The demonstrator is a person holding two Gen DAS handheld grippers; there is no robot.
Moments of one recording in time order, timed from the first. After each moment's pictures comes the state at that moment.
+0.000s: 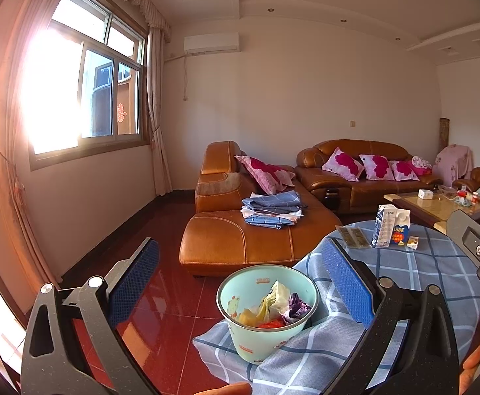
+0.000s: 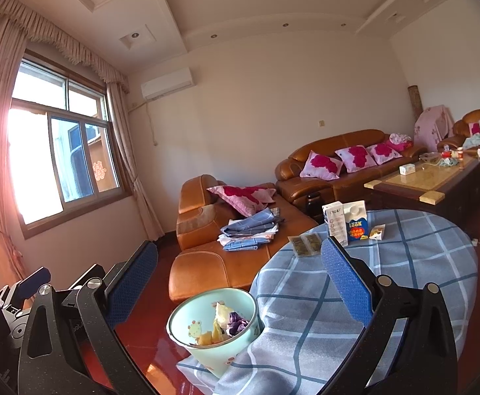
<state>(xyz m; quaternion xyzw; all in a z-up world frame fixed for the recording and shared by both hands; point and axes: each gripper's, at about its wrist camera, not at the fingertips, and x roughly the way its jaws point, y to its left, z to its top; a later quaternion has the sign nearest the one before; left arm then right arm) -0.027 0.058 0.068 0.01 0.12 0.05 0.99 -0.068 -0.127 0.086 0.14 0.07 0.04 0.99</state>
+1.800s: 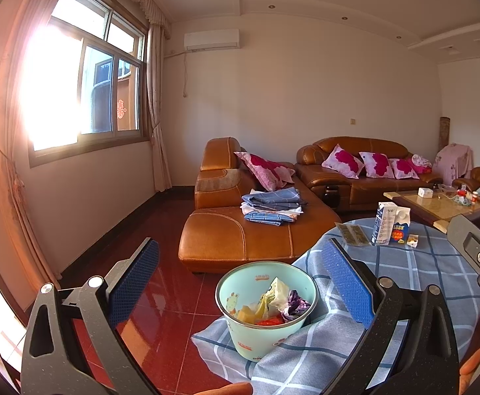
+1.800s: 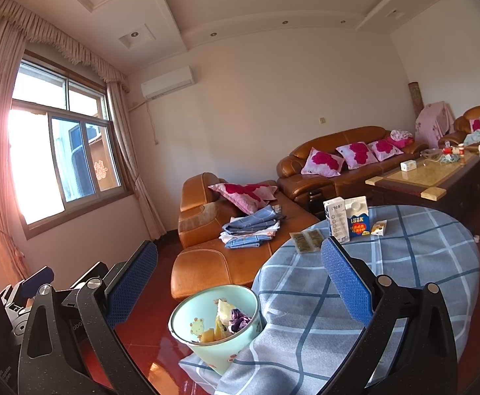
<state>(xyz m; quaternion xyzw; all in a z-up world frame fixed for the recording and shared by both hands) -0.024 0.056 0.065 0.01 0.13 0.06 0.99 -0.070 -0.126 0.085 0.14 0.07 0.04 0.99</state>
